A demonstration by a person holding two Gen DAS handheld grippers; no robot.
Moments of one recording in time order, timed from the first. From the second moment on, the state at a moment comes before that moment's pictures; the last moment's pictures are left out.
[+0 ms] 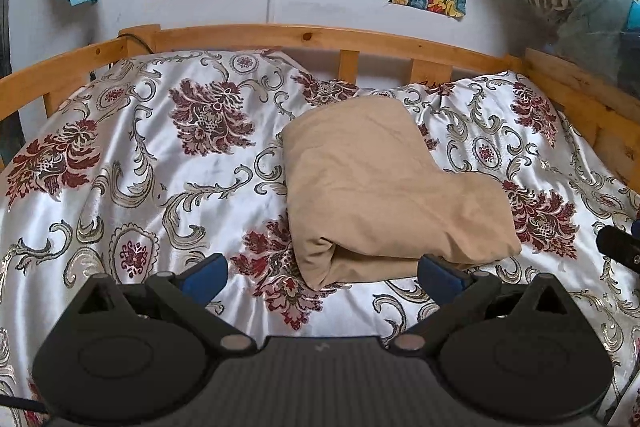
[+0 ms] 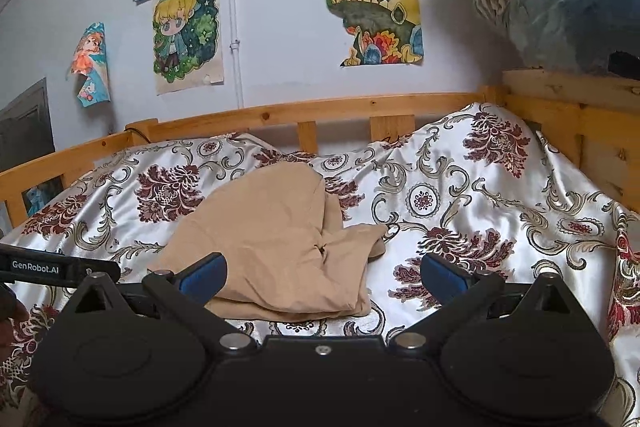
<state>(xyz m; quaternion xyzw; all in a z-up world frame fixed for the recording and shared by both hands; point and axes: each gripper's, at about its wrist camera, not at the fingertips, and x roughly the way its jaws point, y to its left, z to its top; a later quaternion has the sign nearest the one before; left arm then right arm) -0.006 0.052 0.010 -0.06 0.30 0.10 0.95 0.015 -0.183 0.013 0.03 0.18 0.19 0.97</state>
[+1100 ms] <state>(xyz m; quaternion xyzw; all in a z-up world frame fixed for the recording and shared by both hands) -0.008 0.050 0.012 -0.06 0.29 0.10 0.95 0.016 -0.186 0.016 0.03 0.18 0.19 0.97</state>
